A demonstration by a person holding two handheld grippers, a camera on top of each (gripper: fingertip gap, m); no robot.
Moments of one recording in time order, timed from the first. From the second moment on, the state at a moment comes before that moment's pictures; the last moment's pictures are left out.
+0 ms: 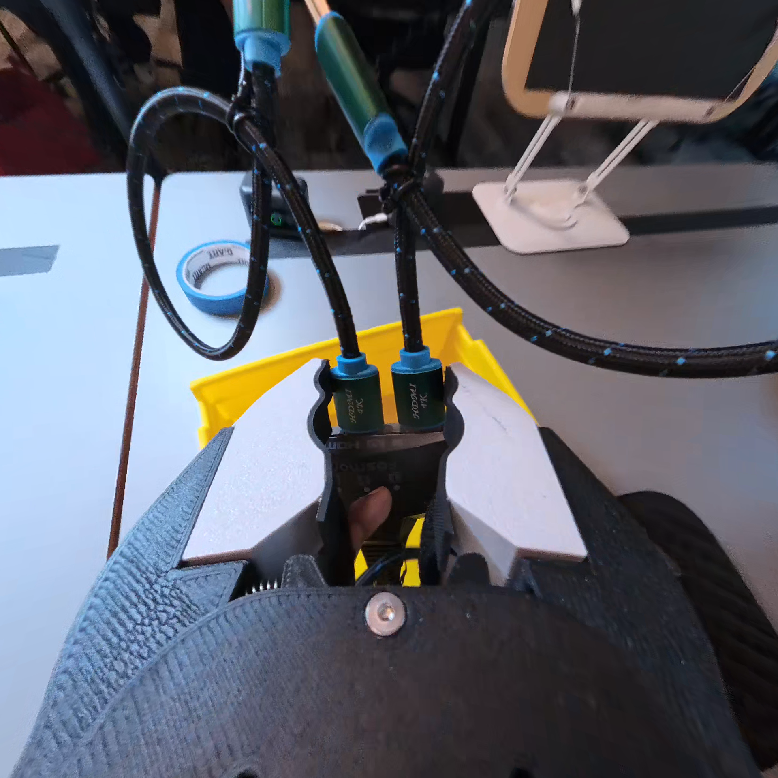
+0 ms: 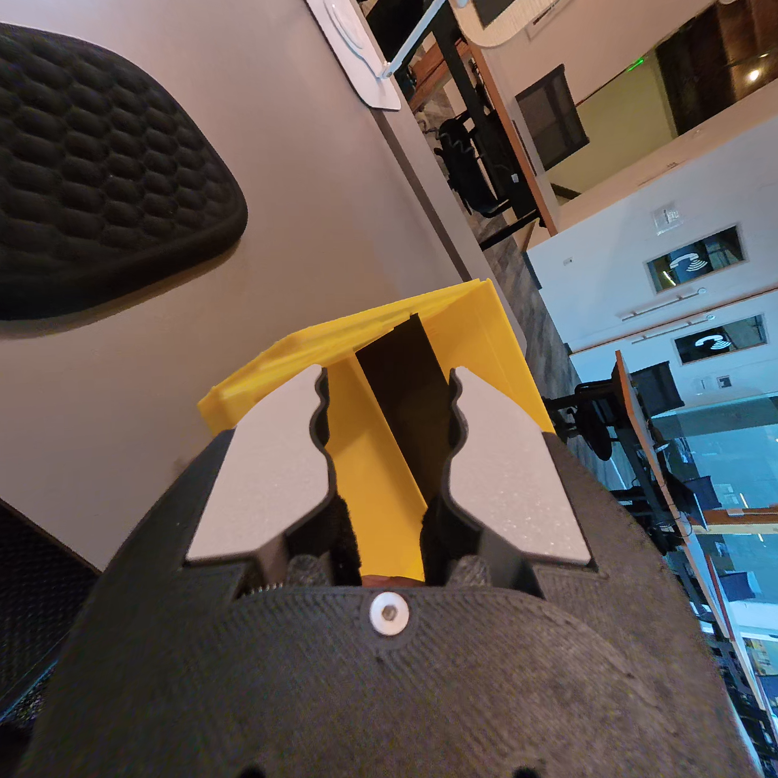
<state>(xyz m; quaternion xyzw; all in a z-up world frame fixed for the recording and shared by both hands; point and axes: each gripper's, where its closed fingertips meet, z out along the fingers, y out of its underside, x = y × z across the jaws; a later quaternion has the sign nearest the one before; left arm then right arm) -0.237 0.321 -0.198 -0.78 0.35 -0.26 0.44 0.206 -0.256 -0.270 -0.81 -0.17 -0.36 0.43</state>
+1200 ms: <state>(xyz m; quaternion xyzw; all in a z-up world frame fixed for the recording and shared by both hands) -0.176 0.142 0.010 -0.40 0.43 -0.10 0.80 0.151 -0.206 -0.249 -0.76 -0.25 -0.32 0.51</state>
